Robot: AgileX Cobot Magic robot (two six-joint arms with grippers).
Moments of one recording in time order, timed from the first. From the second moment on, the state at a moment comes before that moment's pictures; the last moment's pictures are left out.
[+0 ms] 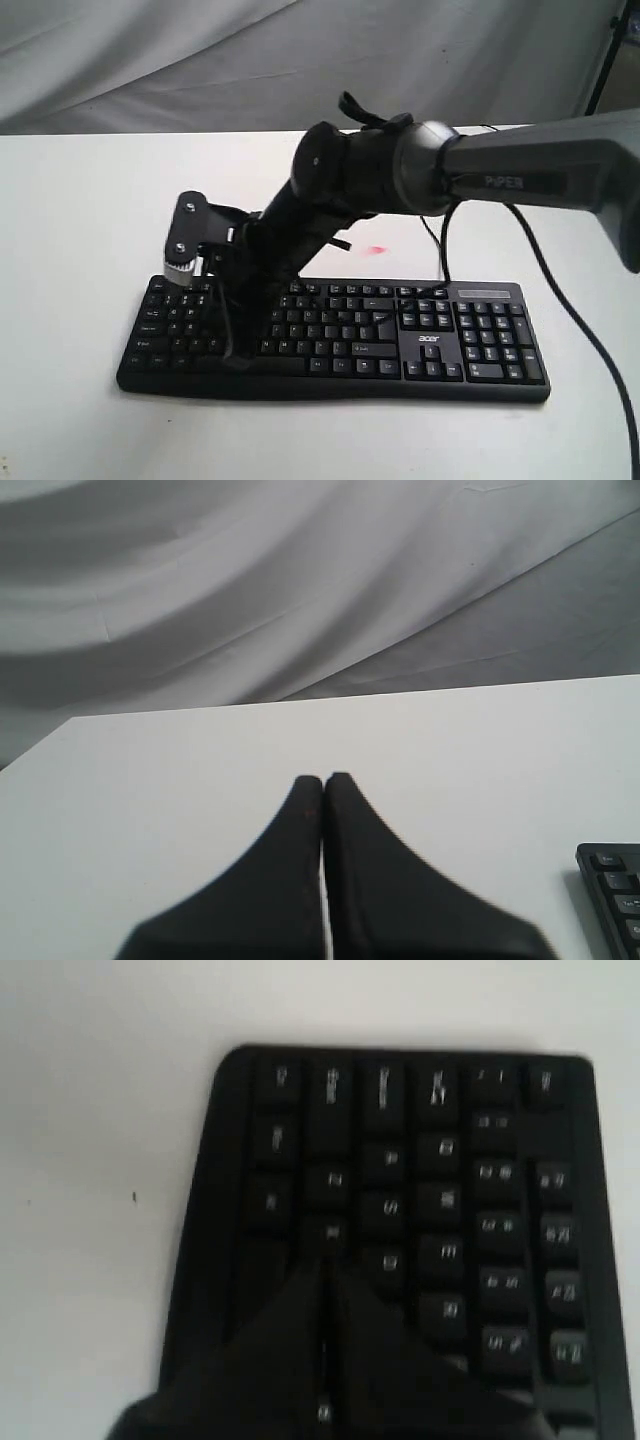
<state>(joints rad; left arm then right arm) 0.13 0.00 -0.01 0.03 0.19 0.09 0.44 2.15 -1.51 0.69 0.72 -1.31</state>
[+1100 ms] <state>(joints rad) 0.13 0.00 -0.01 0.03 0.19 0.09 0.38 2.06 -1.27 0.89 0.63 -1.56</state>
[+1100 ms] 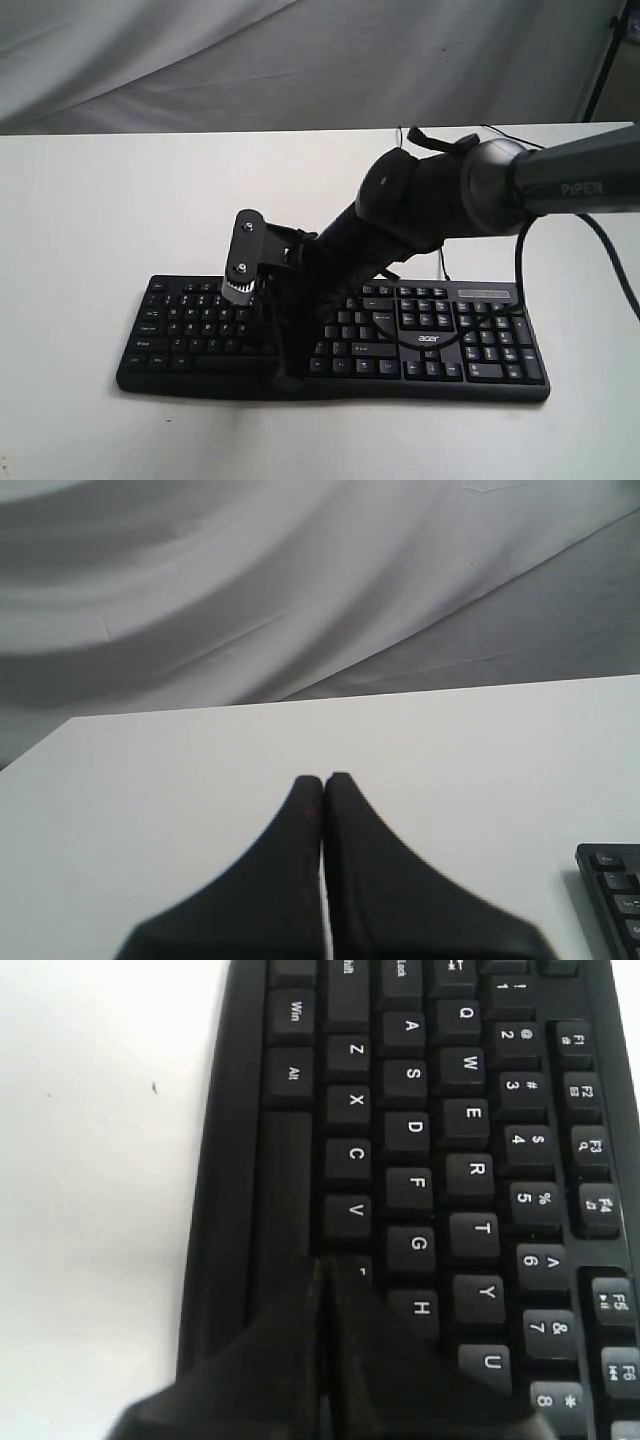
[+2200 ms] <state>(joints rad) 0.13 0.00 -0.01 0.03 0.19 0.09 0.38 2.07 -1.26 0.88 0.59 -1.56</state>
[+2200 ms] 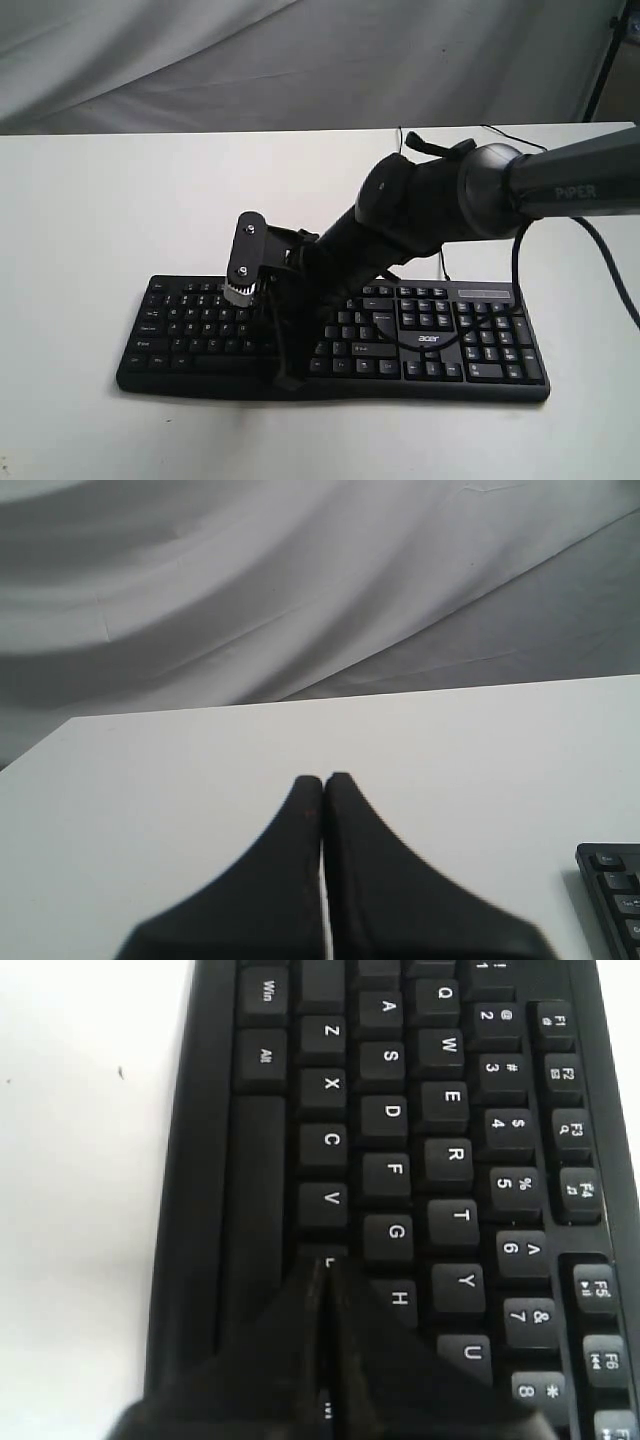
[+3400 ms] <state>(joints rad) 0.13 0.00 -0.01 0.03 0.19 0.09 0.38 2.02 -1.26 0.86 0.58 -1.55</state>
